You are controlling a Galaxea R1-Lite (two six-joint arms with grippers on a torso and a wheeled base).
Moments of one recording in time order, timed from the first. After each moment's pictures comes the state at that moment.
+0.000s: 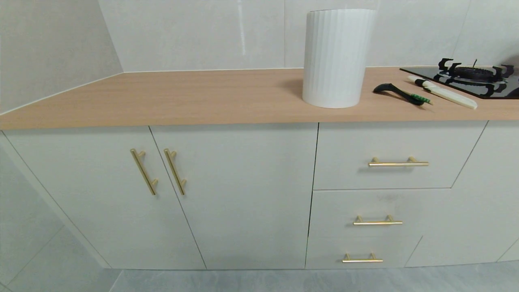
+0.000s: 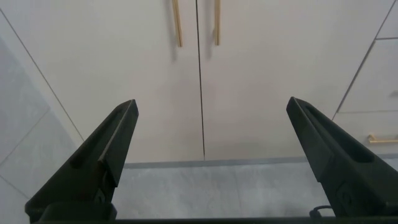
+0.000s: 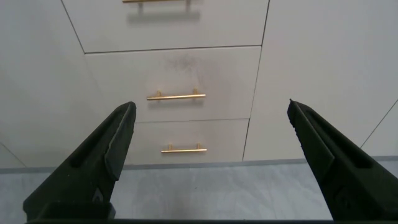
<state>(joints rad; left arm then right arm) 0.00 0.00 0.00 -0.01 -0.02 0.03 0.00 0.00 0.00 0.00 -0.02 0.02</state>
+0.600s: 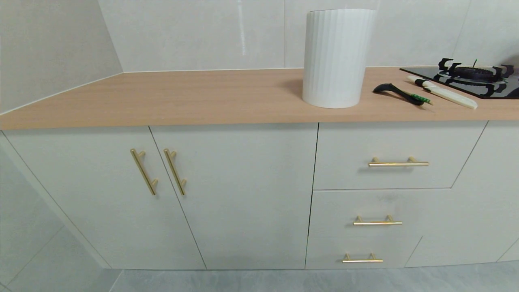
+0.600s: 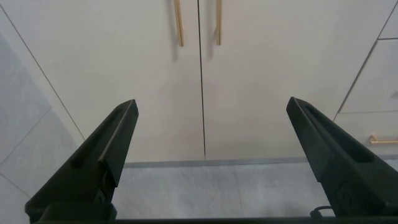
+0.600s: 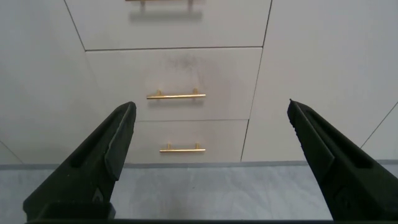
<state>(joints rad) 0.00 0.00 0.00 -0.01 -0.02 0.03 0.00 0.00 0.00 0.00 -0.01 -0.01</state>
